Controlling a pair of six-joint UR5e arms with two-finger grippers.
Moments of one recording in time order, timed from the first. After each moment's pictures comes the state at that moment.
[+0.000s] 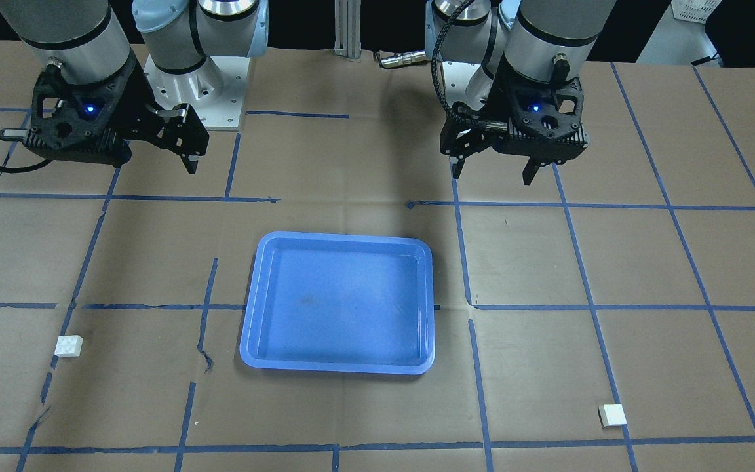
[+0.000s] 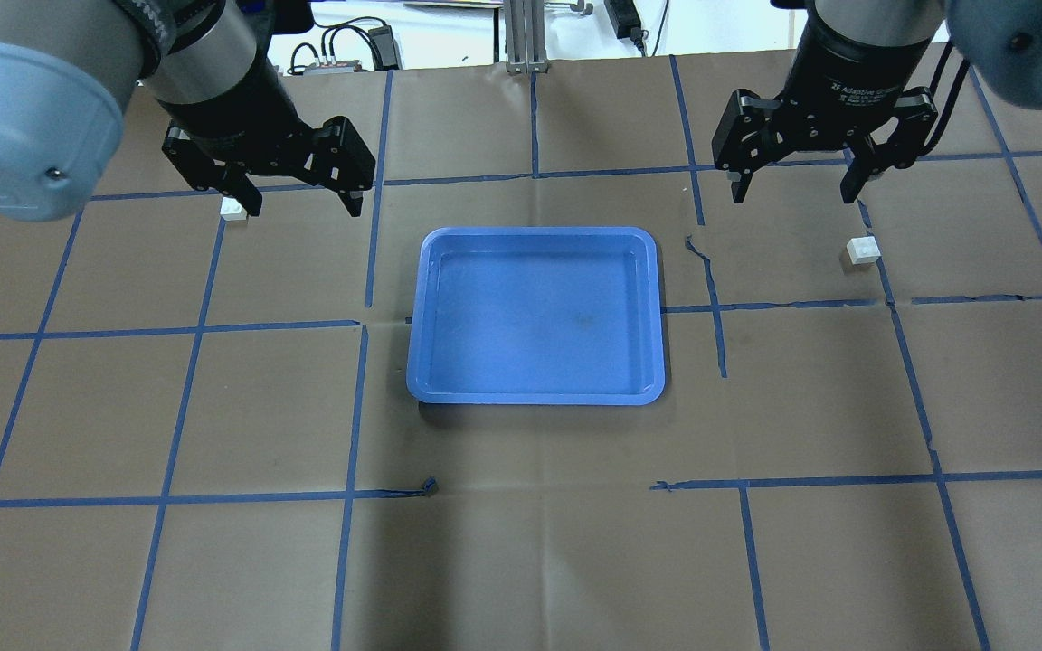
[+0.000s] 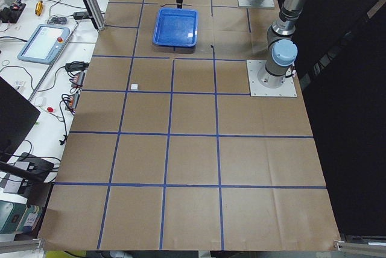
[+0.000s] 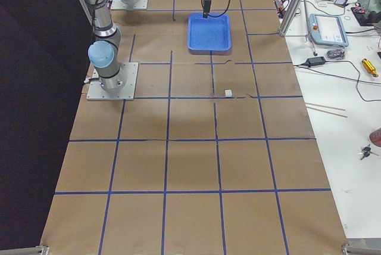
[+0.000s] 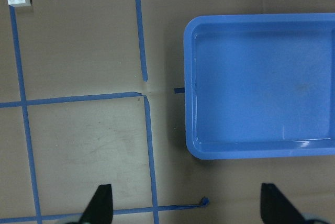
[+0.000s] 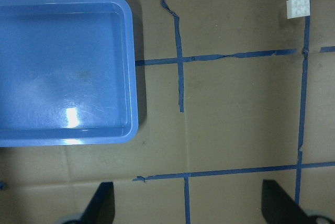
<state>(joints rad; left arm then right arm) -1.66 -1.60 -1.54 -1.52 1.56 -0.02 1.60 -1.51 1.47 -1.46 -1.58 0.09</state>
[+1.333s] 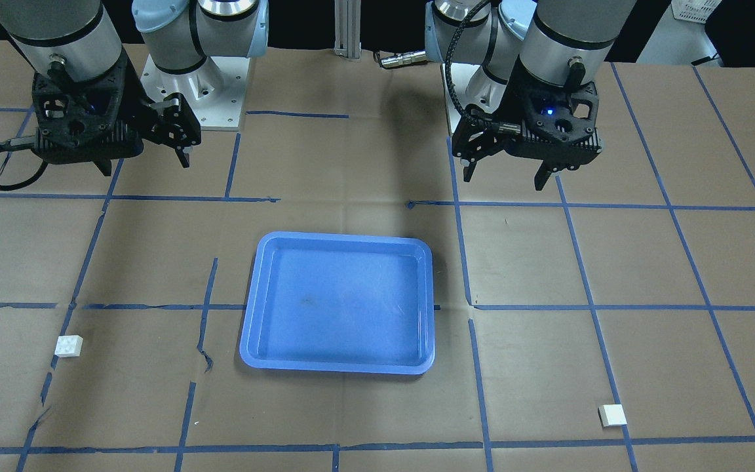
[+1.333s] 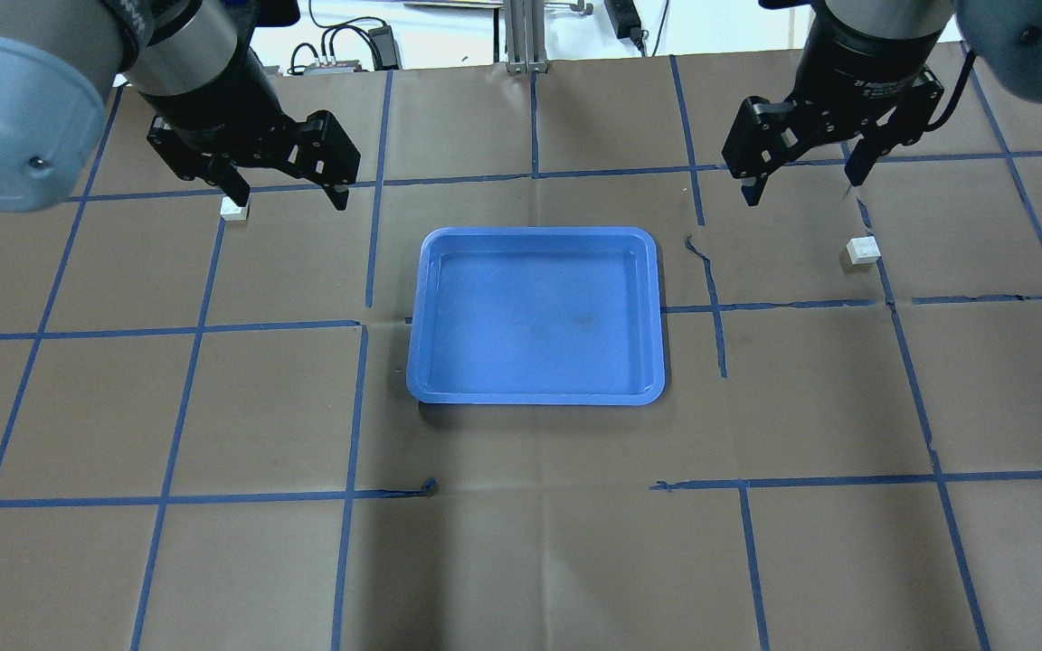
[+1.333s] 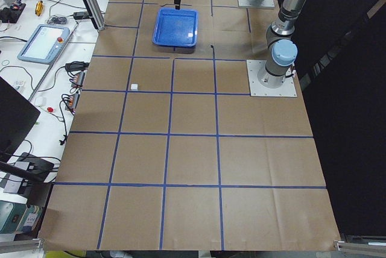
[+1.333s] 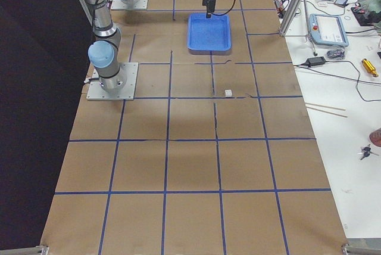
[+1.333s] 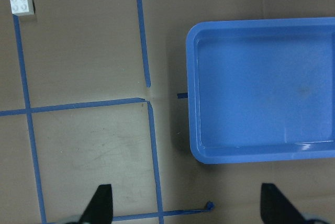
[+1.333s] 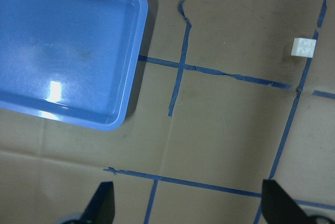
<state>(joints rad) -1.62 -1.60 -1.53 -1.51 1.55 0.09 1.58 -1.51 1.46 -1.47 -1.60 -0.26</state>
